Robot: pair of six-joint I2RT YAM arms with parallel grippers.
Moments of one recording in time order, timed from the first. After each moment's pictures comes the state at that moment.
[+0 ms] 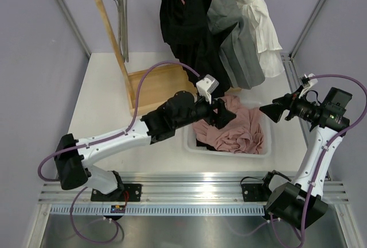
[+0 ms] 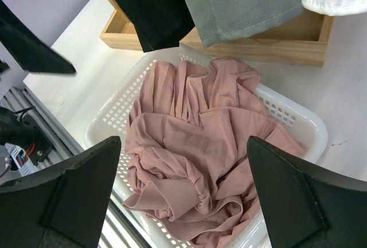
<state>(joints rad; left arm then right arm) -1.08 1.43 1.18 0.12 0.05 -0.41 -0.57 1.01 1.09 -0.90 -1.24 -0.43</state>
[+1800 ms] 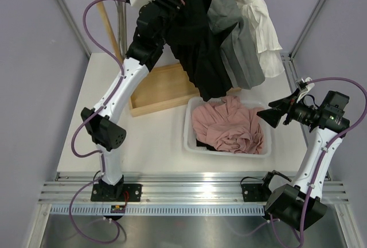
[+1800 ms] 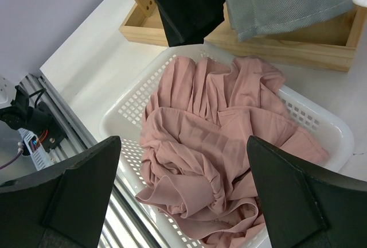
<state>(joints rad) -0.52 1.92 2.18 -0.02 -0.44 -0.85 -0.57 1.00 1.10 -1.05 -1.31 -0.57</state>
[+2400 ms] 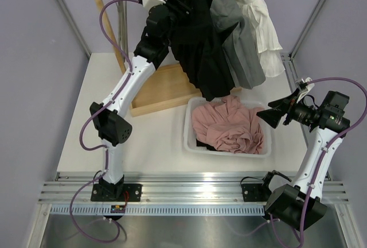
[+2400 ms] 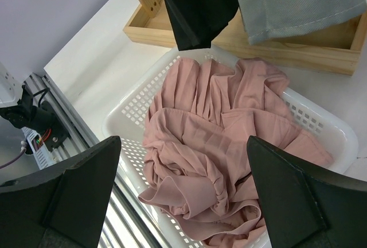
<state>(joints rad) -0.52 2.04 2.28 -0.07 -0.31 -0.92 -0.57 1.00 1.10 -1.06 -1.33 -0.59</state>
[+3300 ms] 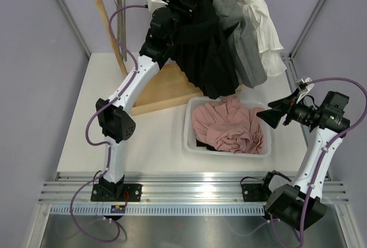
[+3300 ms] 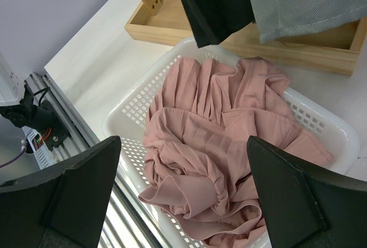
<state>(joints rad) -0.52 2.10 2.28 0.04 -0.20 -1.16 -0.57 1.00 1.10 -1.07 -1.33 -0.60</state>
